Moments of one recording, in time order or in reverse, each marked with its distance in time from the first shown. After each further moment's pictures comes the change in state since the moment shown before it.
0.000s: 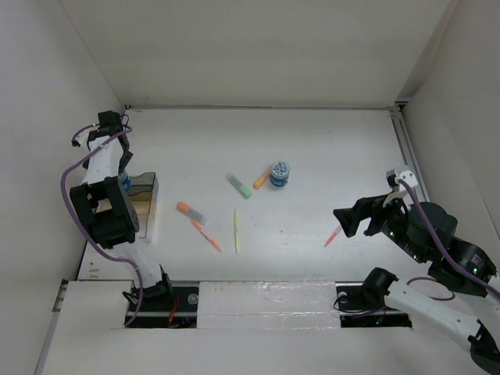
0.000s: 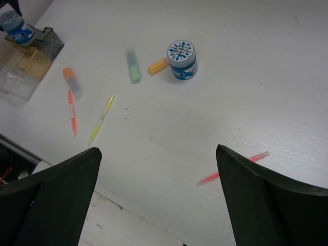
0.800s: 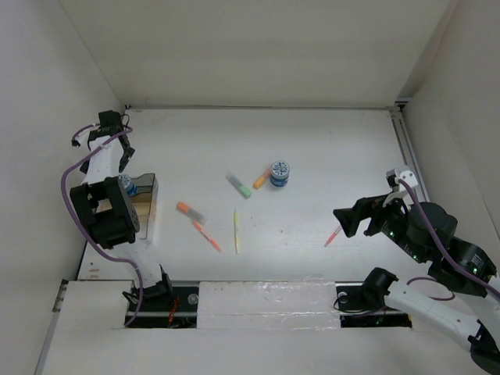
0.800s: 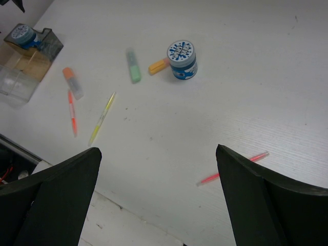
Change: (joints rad) left arm -0.006 0.000 0.000 -0.002 -0.016 -0.022; right arm 0.000 0.000 0.000 0.000 0.000 0.000
